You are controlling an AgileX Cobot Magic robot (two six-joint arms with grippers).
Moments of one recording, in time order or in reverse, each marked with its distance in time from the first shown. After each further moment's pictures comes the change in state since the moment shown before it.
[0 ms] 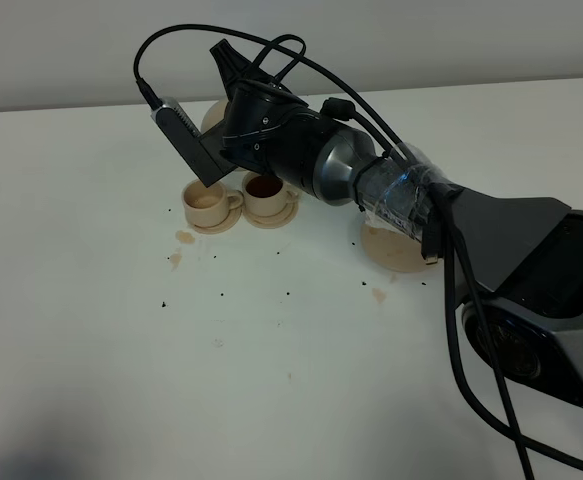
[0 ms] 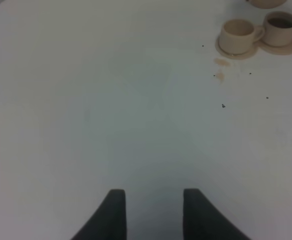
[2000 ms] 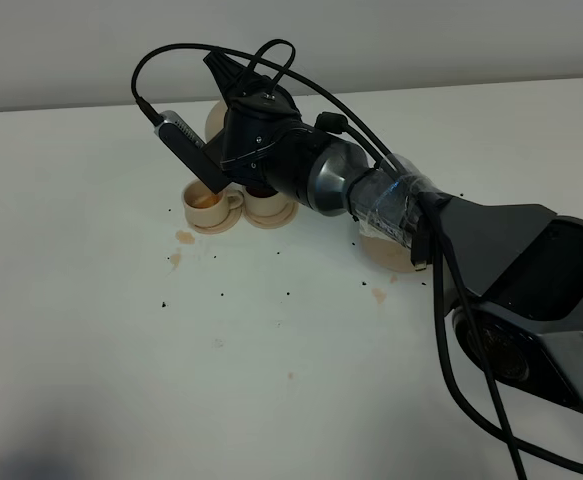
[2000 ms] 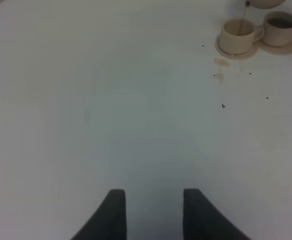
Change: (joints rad) left arm 0.000 0.000 0.000 0.000 0.000 0.000; right arm 0.004 0.033 0.000 -0.141 -0.028 0.004
